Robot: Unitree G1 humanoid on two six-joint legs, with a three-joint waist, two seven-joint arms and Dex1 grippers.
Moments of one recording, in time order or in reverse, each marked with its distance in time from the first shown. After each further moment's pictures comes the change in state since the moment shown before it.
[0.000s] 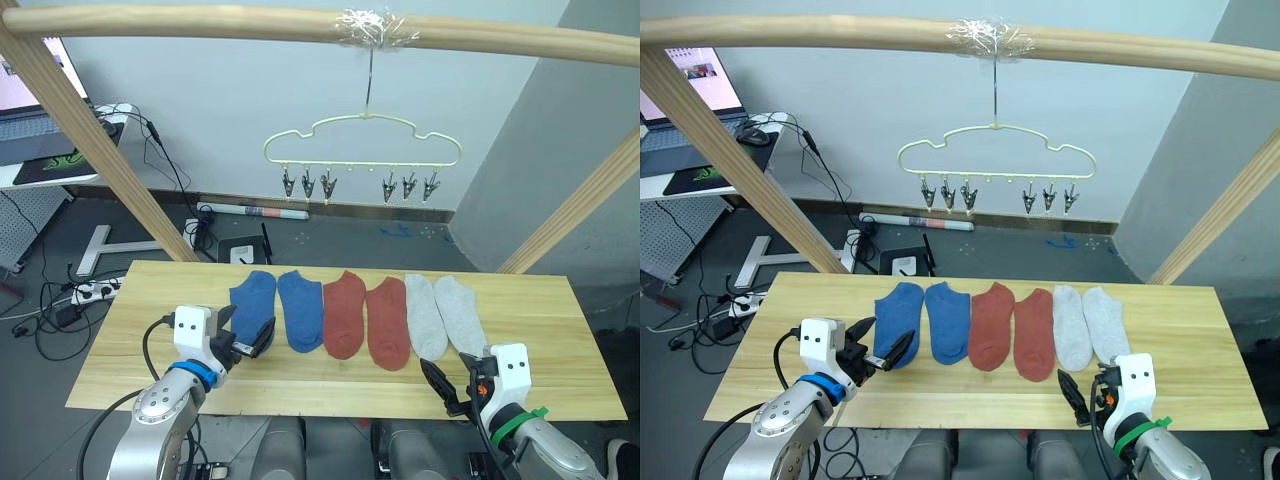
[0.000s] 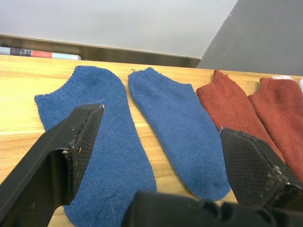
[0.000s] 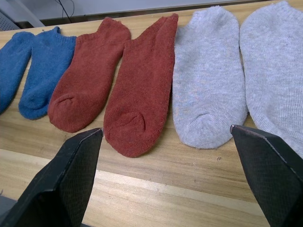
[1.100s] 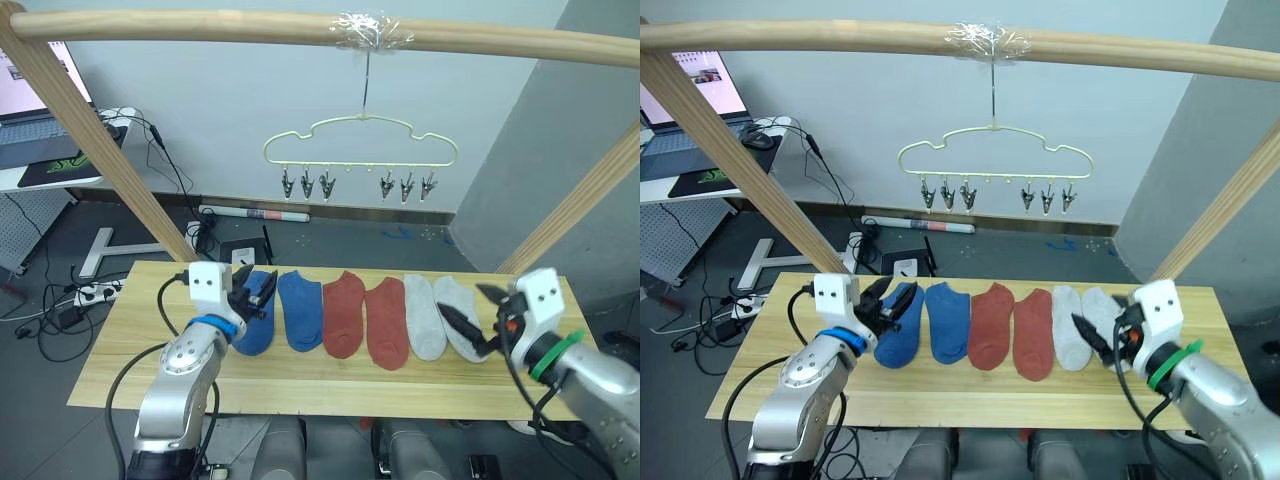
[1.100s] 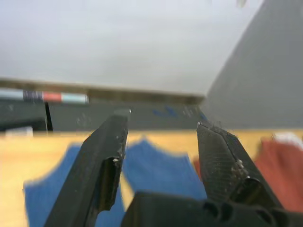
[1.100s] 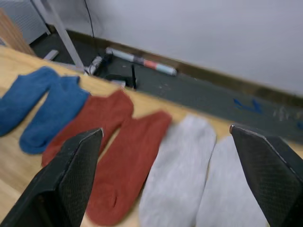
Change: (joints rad) left arm -0.285 -0.078 -0.035 0.016 0.062 0.061 0.166; right arm -0.429 -0.349 -0.229 -0.061 0.224 0.228 0.094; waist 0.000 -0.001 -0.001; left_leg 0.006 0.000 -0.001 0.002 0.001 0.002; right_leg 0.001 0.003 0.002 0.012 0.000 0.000
